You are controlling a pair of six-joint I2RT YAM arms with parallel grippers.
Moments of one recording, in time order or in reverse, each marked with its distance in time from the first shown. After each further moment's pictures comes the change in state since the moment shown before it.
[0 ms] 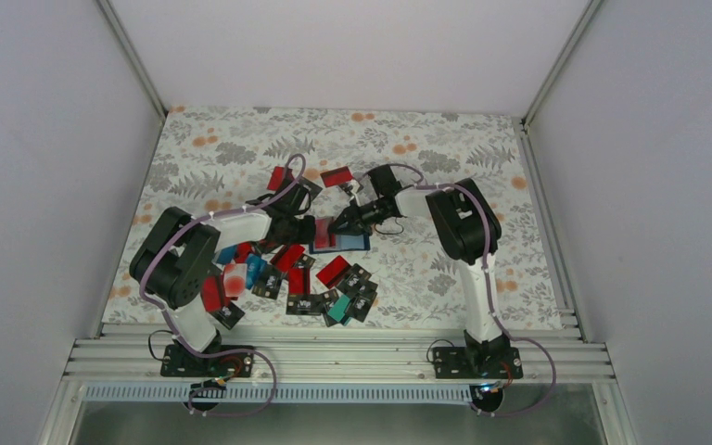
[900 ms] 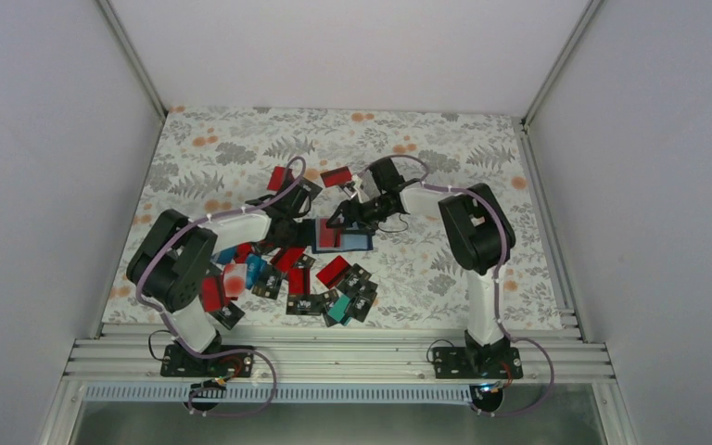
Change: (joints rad) left arm -0.007 -0.027 0.007 -0.095 -0.035 -0.001; right arm 0.011 -0.144 -0.022 -0.156 0.183 -0.113
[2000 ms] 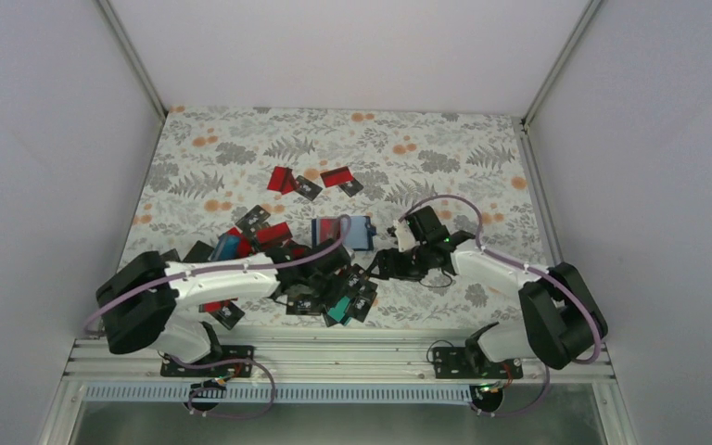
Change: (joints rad) left arm -0.511 -0.290 -0.113 -0.120 -0.097 -0.046; right arm 0.048 -0.714 -0.630 -0.096 0.386 0.066
